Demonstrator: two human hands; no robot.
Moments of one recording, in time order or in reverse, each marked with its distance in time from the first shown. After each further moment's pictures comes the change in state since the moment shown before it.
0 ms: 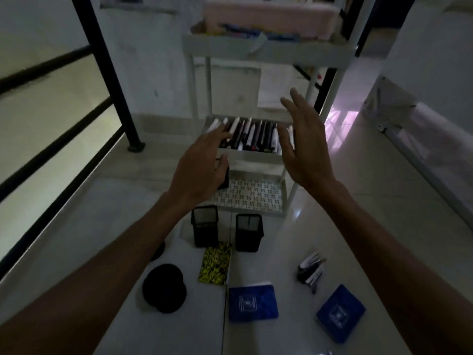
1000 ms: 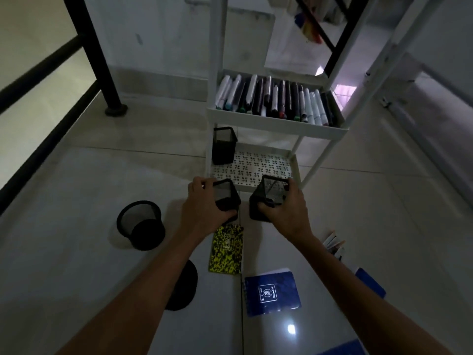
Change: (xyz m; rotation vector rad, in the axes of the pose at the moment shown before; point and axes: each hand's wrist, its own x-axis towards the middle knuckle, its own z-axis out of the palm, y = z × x) left_hand -0.121 -0.111 0.106 0.017 -0.377 -0.499; right_hand -0.155 0.011 0.144 0.126 -0.319 0.714
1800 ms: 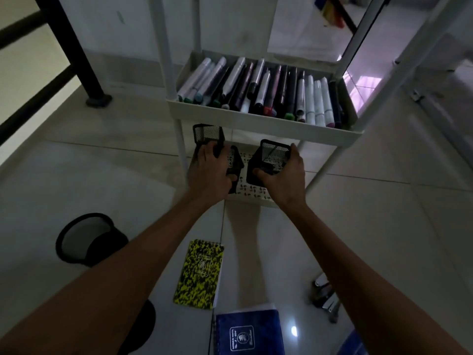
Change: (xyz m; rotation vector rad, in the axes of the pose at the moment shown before) left_hand 0.127 0.046 0.059 0.175 -0.030 0.007; right_hand 0.134 0.029 0.008 0.034 0.094 -0.015
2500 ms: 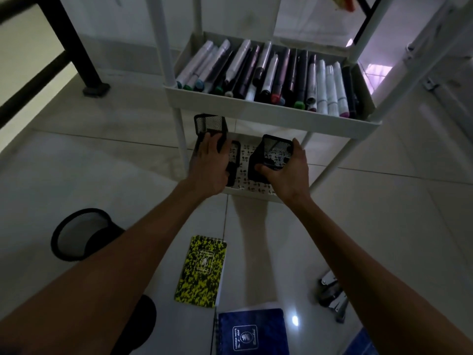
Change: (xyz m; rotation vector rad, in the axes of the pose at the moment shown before) left_hand 0.010 -0.017 0.004 0.118 -0.125 0.106; right_hand 0.007 0.012 0.006 0.049 -0.065 0.006
